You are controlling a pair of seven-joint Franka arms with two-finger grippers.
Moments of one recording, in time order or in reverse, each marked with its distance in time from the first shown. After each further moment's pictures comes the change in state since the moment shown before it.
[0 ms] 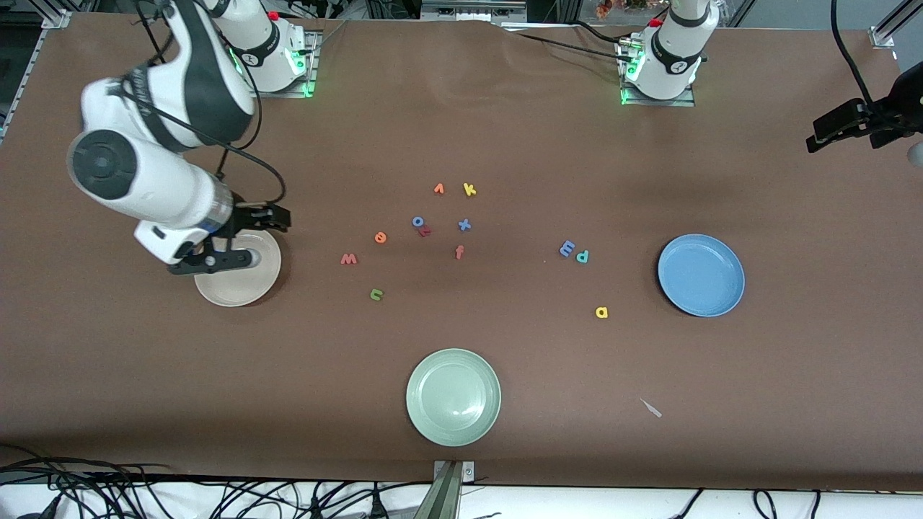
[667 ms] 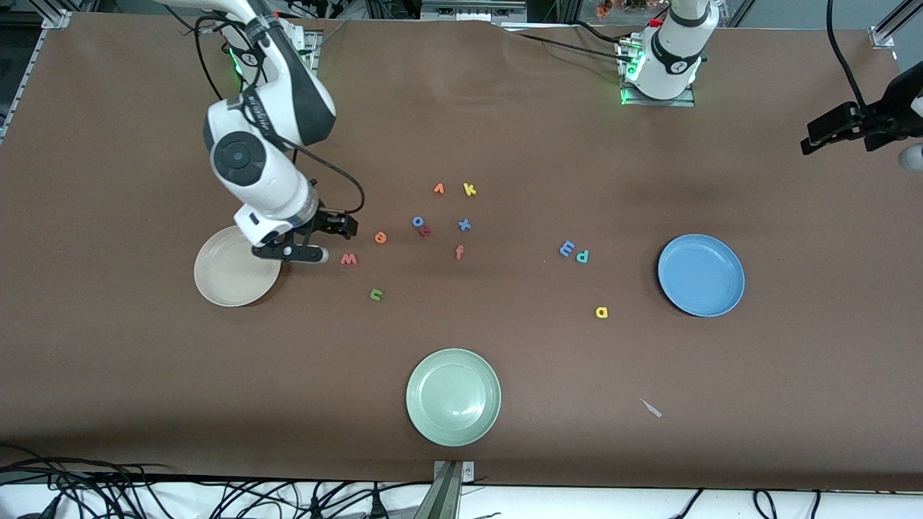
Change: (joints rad) left arm -0.003 0.017 -0.004 0.000 0.000 0.000 0.001; right arm 0.150 0.004 0.000 -0.263 0.000 0.359 0.339
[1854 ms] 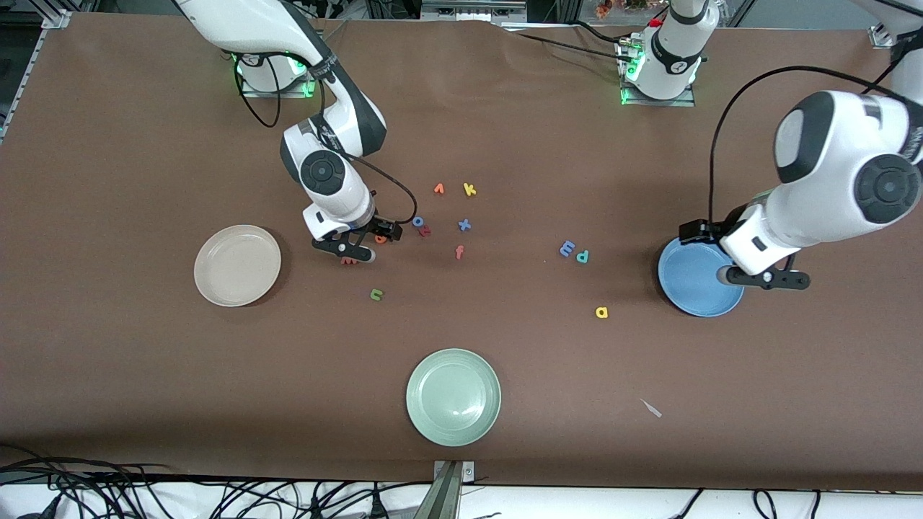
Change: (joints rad) left arm -0.176 0.280 -0.010 -0.188 -0.014 0.447 -0.001; right arm 0.092 0.196 0.012 -0.044 0.000 0.225 0.231
